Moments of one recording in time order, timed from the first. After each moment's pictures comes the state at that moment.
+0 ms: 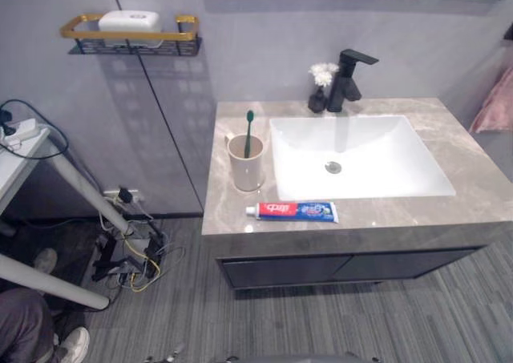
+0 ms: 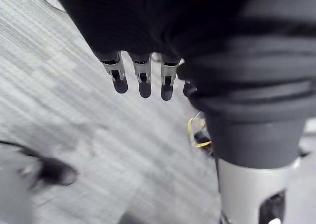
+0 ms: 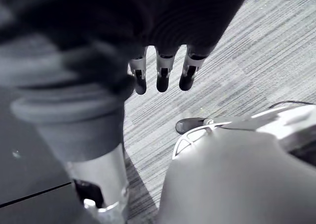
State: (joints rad) left arm 0.22 0.05 0.61 0.90 -0.11 -0.13 0.14; right arm 0.13 -0.03 -0.50 1.18 0.05 -0.07 -0.06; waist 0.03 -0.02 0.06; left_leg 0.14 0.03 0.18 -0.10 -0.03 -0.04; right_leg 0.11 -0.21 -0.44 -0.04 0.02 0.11
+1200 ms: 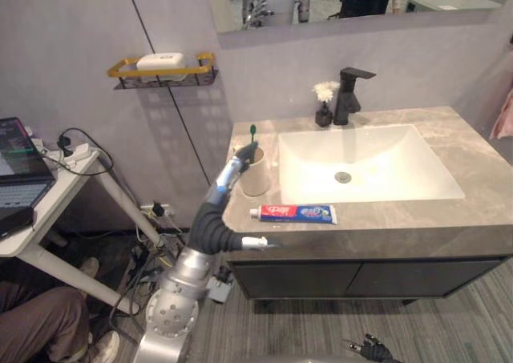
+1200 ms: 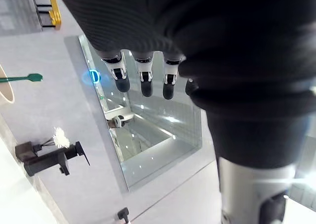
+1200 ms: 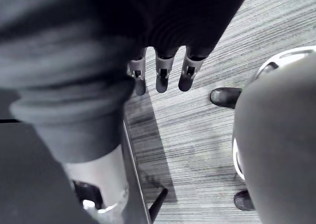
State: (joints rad) left arm 0.24 0.21 -0.29 -0.63 0.08 -0.25 -0.07; right arm 0.08 -0.11 -0.22 1.18 0.05 -0.08 0.01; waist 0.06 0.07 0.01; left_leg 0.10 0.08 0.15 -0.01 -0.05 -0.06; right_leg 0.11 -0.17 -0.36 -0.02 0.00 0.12
